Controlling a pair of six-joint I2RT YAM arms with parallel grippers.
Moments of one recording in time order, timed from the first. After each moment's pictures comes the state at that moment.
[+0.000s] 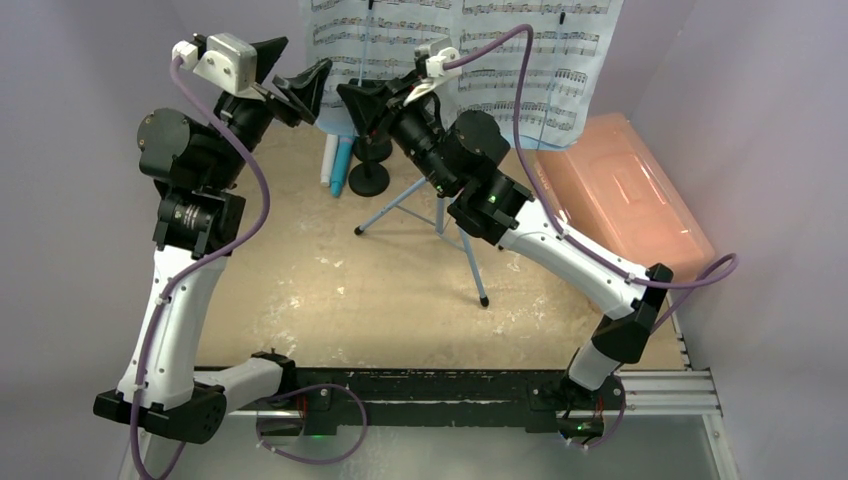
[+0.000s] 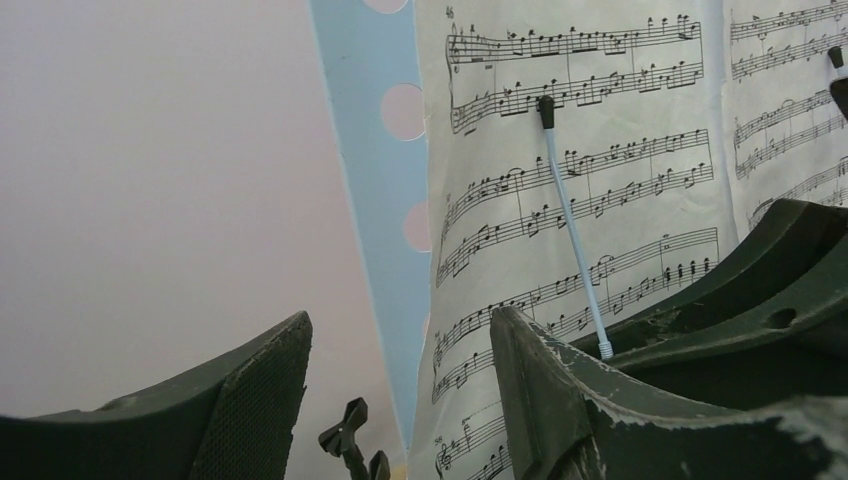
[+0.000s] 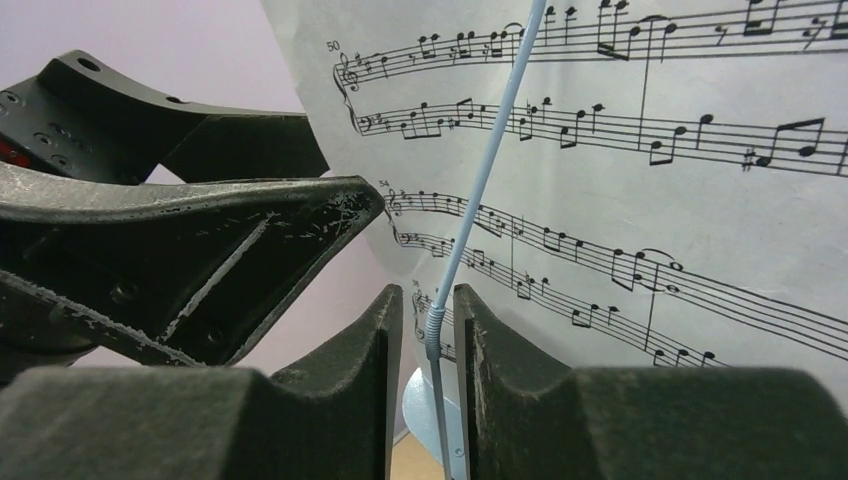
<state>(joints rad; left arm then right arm) -0.26 1.15 1.62 -0.01 0.27 0.02 0.99 1.65 1.86 0.24 0.19 0.20</state>
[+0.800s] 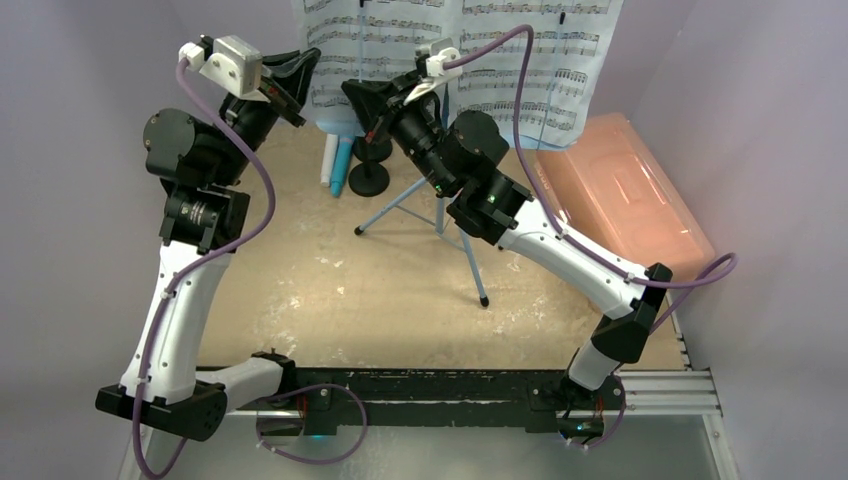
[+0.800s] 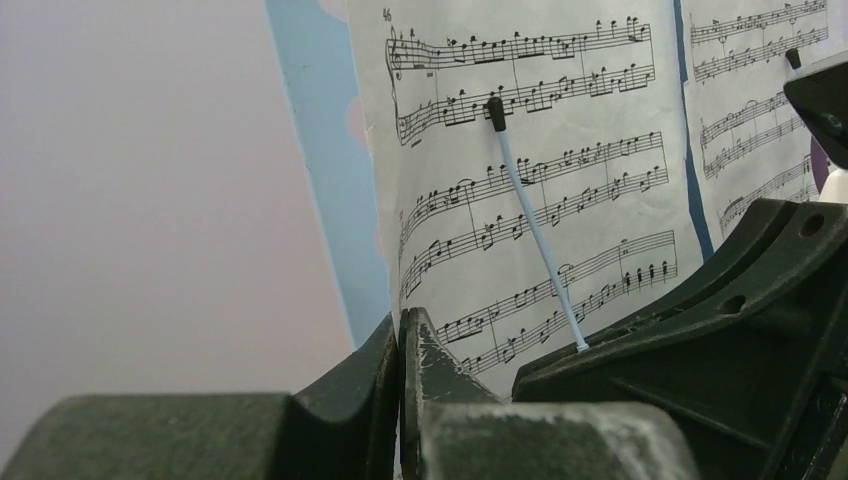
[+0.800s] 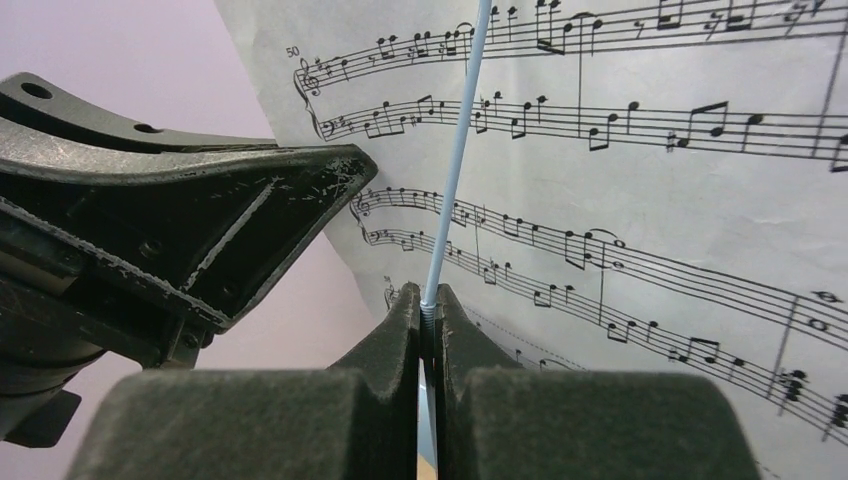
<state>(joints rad) -0.26 1.16 1.59 0.07 0.34 0.01 0.99 1.66 1.86 0.24 0.21 0.20</state>
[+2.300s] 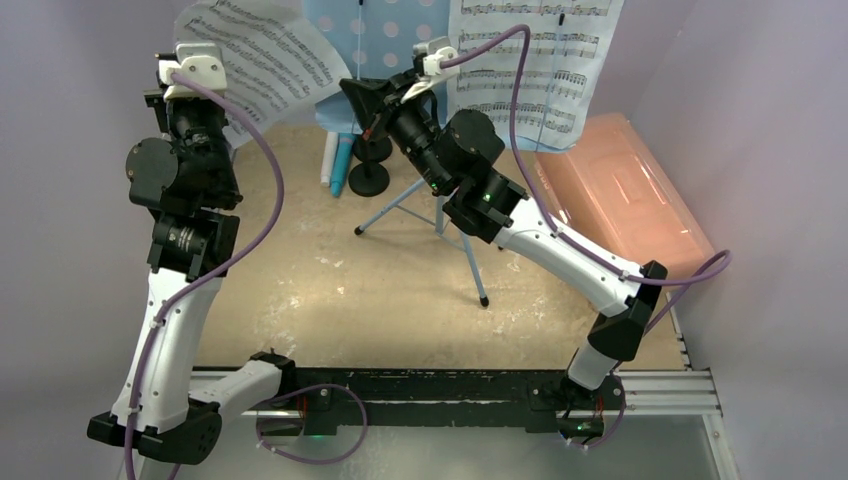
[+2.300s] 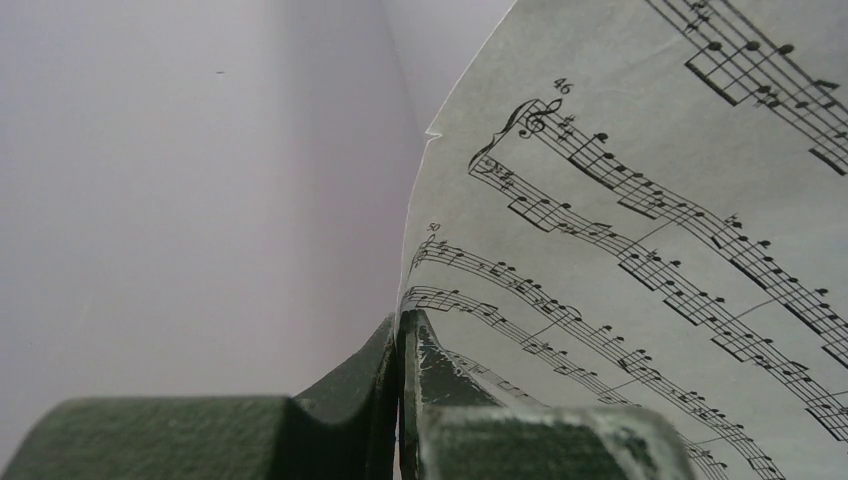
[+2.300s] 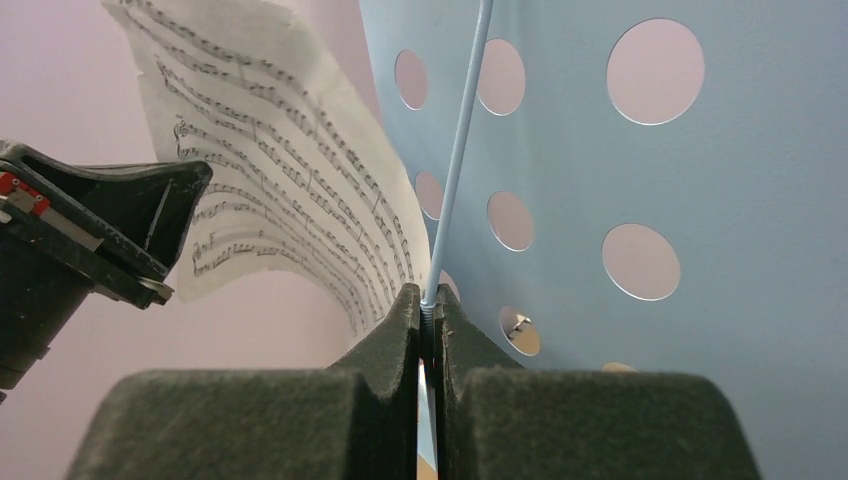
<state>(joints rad) -0.26 1.05 1.51 0.06 -0.54 0.59 0.99 1.68 1.88 0.25 0.22 0.20</state>
